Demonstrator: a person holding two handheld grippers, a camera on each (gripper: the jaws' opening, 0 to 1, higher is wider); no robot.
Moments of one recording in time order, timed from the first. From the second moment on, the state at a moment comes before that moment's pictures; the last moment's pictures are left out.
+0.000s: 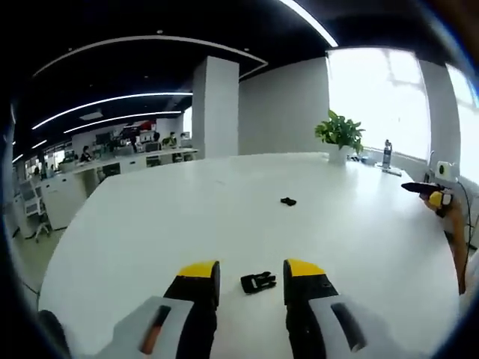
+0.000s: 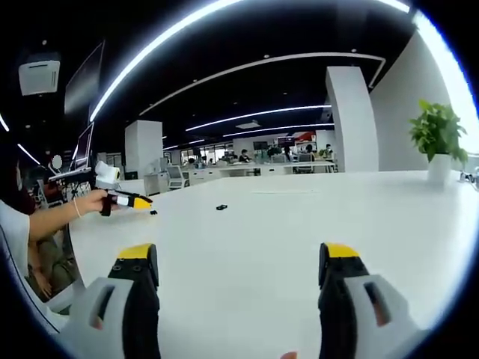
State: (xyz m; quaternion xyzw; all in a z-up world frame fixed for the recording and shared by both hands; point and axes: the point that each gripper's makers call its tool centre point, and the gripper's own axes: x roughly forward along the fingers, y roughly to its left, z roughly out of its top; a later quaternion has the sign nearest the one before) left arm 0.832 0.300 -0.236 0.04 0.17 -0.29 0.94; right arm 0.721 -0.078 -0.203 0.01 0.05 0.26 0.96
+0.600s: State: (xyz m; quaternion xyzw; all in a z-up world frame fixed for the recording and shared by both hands) left arm 0.835 0.303 -0.240 0.11 0.16 -0.39 0.90; right arm 0.721 -0.074 -0.204 0.00 0.05 0.27 0.96
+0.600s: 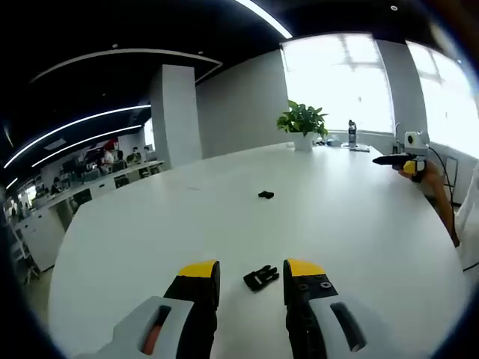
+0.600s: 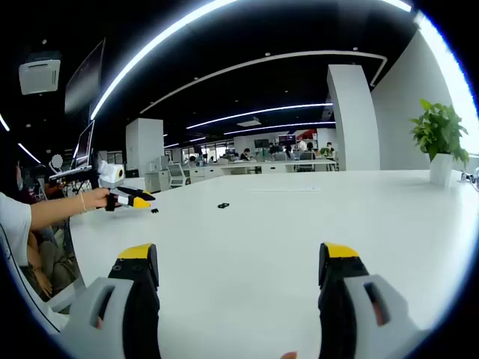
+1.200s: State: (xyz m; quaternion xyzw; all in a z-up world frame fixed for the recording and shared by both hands) left arm 0.837 0.299 -0.252 0.11 0.19 -0.42 0.88; right arm 0.720 -0.078 -0.208 0.00 0.06 0.26 0.96
